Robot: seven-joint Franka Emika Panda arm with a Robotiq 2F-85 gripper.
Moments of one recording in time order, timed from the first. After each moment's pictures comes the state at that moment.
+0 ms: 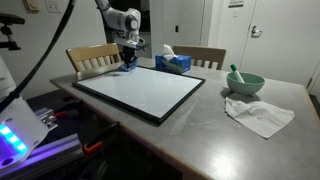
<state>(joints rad) 0.22 0.85 0.23 -1.51 0.06 2.24 -0.14</state>
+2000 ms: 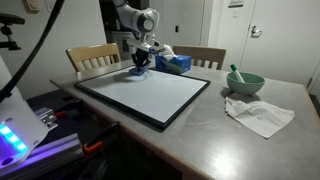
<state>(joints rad) 0.03 0.74 0.21 -1.72 0.18 2.28 -0.24</state>
